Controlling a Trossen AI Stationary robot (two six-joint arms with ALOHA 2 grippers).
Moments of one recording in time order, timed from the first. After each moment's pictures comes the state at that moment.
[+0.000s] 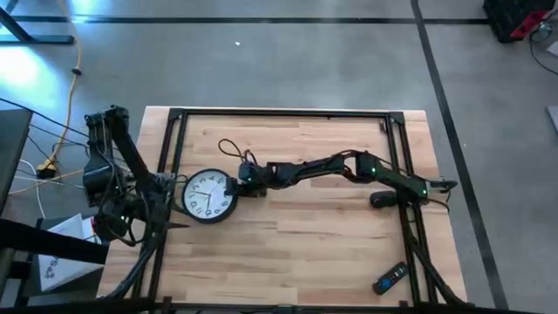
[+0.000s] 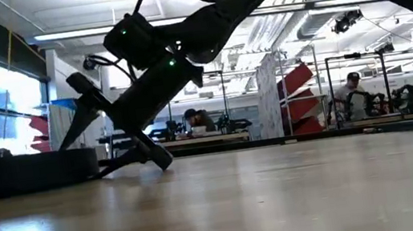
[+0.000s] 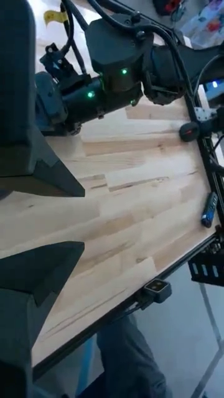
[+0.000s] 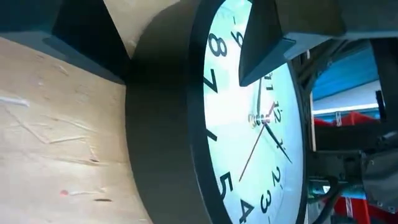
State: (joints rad) left arm -1.18 0.87 0.99 -0.98 -0.83 -0.55; right arm -0.05 2.51 1.89 -0.09 -0.13 1.33
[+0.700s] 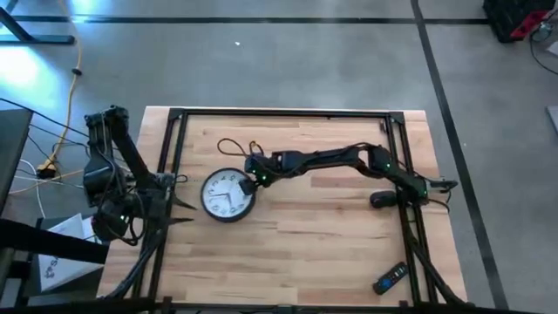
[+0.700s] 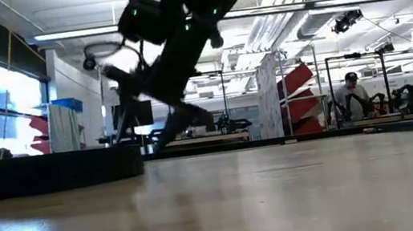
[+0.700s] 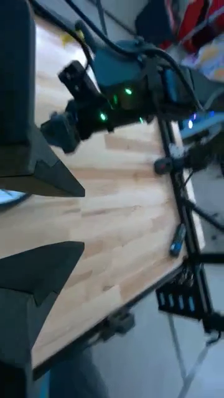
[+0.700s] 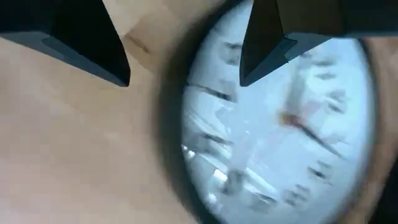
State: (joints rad) left arm -1.16 0.88 0.99 -0.92 -1.01 -0.55; right arm -0.06 2.31 1.88 -0.53 0.03 0.80
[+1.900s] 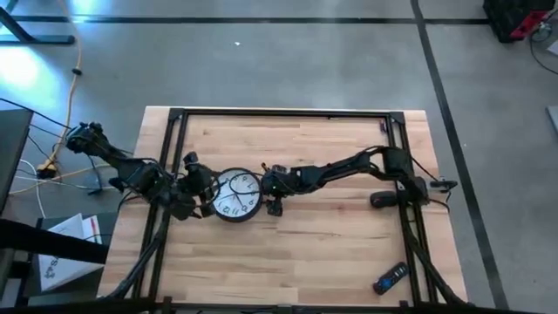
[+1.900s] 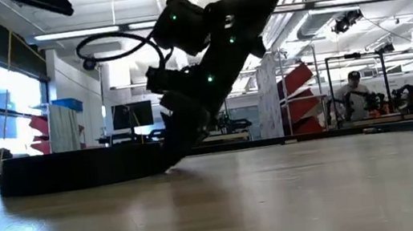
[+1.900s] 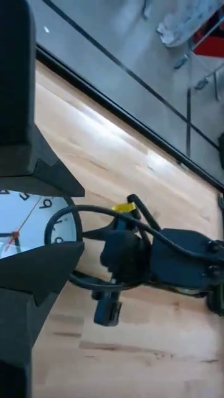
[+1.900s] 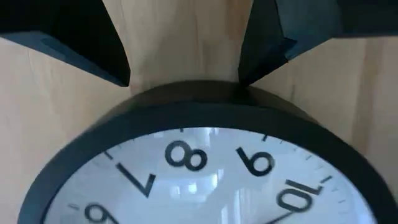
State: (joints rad) left arm -0.55 1.04 0.99 -0.88 -0.87 -0.52; right arm 0.01 2.20 1.42 -0.07 0.05 0.02
